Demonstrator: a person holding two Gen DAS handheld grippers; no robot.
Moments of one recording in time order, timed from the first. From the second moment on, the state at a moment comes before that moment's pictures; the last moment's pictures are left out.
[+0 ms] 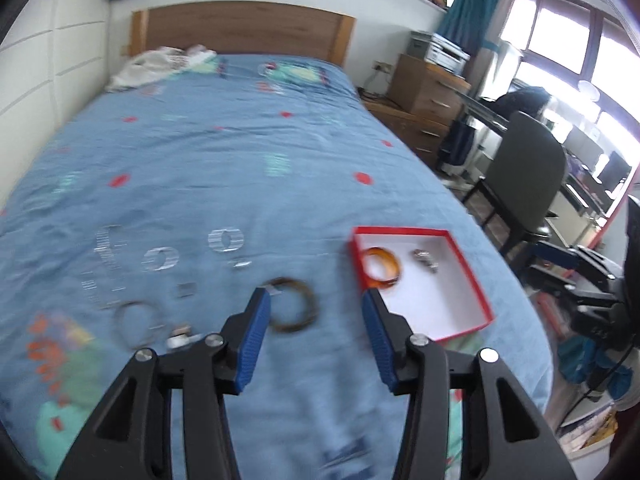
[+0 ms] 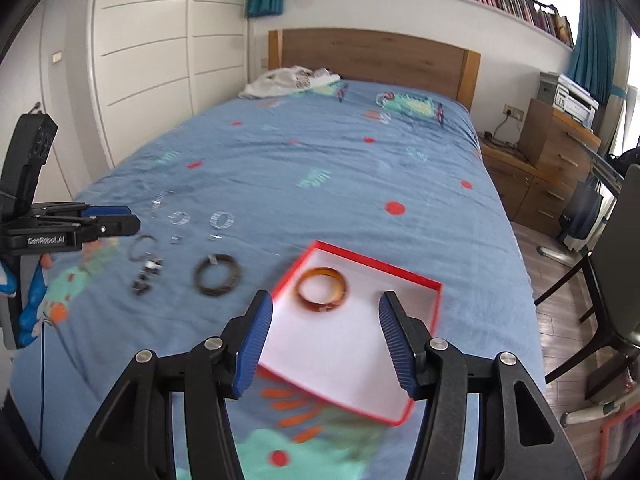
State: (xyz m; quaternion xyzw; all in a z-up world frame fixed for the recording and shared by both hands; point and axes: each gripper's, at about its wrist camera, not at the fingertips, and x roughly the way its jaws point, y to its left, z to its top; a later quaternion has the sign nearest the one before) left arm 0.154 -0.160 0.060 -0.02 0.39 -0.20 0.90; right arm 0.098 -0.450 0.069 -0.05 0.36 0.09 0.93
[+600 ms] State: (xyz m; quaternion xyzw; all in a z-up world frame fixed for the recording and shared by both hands) left arm 0.102 0.042 0.063 -0.02 0.37 -0.06 0.93; right arm 0.063 -0.345 0.076 -0.03 0.34 0.14 0.93
